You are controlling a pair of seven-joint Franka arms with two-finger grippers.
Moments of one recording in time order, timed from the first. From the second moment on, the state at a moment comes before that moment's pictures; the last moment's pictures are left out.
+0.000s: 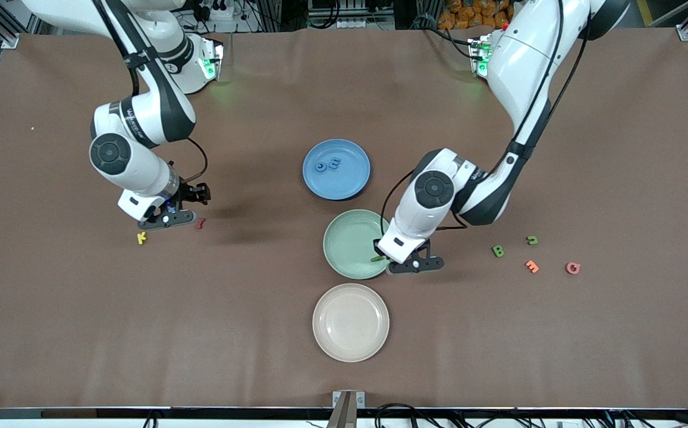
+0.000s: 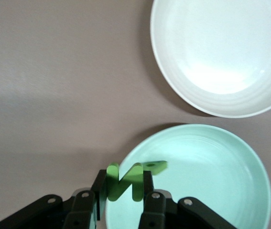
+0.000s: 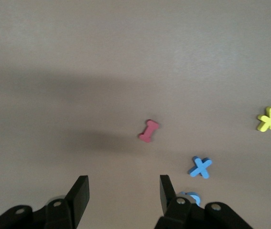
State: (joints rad) left arm -0.41 0.73 -0.21 -1.52 0.14 2.39 -0.77; right arm -0.03 0.19 0.27 -2.19 -0.05 2.26 0.10
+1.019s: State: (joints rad) left arm -0.39 0.74 -0.13 -1.50 0.14 2.37 -0.97; right arm -0.11 0.28 0.16 -2.30 -0.06 2.52 -0.08
